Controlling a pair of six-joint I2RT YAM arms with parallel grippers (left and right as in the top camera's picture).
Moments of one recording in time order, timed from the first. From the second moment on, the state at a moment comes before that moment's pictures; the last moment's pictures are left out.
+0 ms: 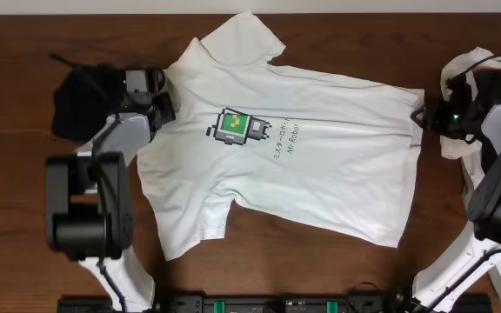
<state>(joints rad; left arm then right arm) -0.01 1.91 1.15 -0.15 -0.21 -0.18 -0.41 2.07 1.37 -0.51 -0.48 -0.06</state>
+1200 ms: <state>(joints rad) -0.03 1.86 1.16 -0.32 -0.21 -0.33 -0.31 2.14 1.37 -0.14 -0.42 -0.04</state>
